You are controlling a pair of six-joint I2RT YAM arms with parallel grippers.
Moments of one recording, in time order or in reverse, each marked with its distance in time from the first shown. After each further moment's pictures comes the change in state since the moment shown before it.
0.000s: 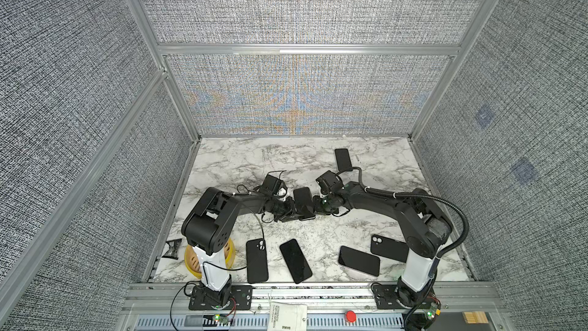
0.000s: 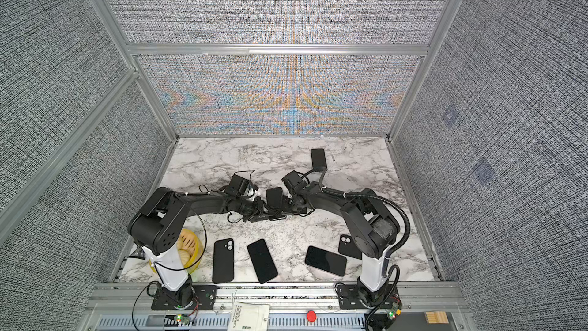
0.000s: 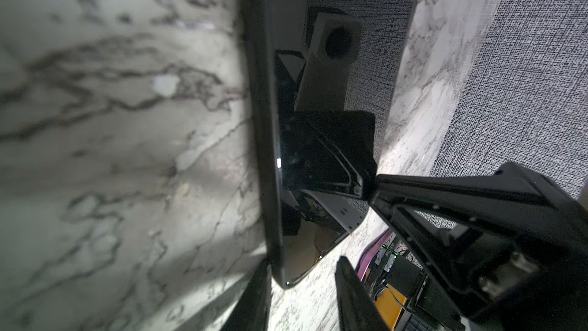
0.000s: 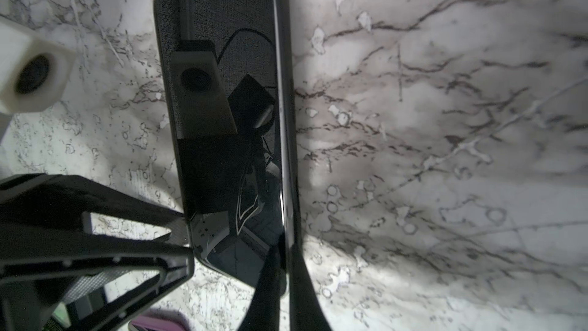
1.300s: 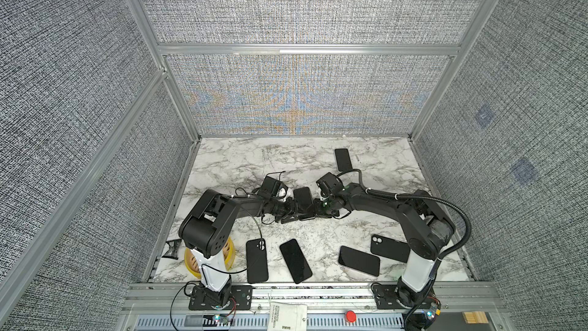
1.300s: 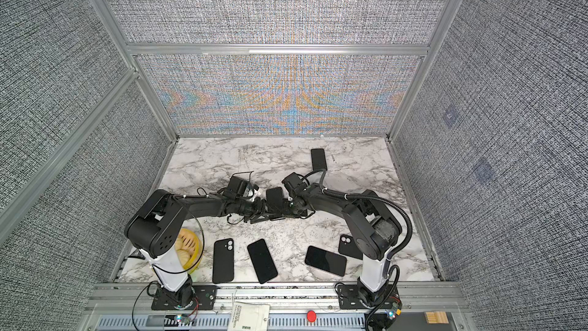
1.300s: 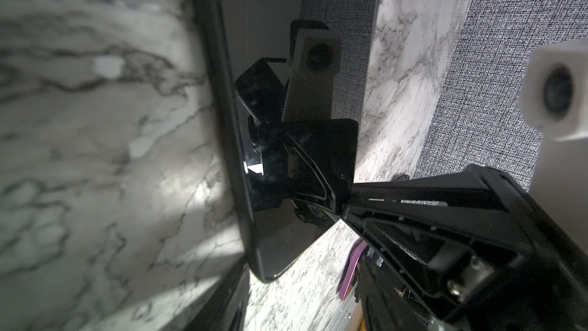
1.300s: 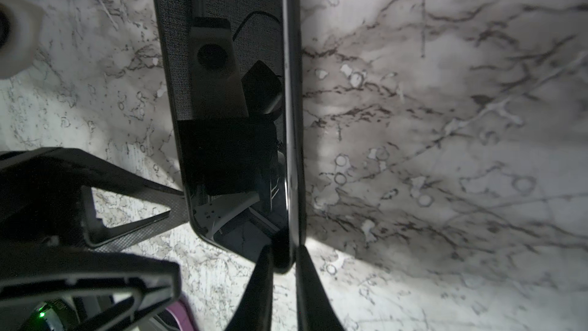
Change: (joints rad) left arm -0.003 -0.032 -0.049 0.083 0.021 -0.018; right arm 0.005 -0.034 -0.018 -0.031 -0.024 -0.009
